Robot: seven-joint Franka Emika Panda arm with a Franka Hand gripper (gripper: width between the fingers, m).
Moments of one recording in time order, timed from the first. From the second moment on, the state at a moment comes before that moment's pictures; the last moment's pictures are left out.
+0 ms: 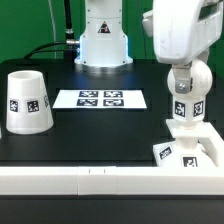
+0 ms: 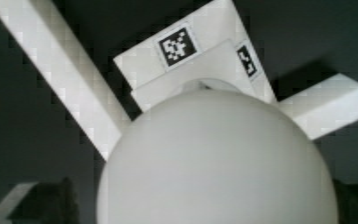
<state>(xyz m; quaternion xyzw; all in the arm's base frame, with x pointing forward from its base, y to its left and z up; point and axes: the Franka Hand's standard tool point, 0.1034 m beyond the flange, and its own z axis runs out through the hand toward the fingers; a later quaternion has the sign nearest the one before) 0.618 0.088 0.127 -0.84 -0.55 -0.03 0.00</state>
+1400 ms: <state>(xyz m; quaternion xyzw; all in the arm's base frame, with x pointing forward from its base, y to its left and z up) 0.615 0.087 0.121 -0.69 -0.73 -0.01 -0.01</state>
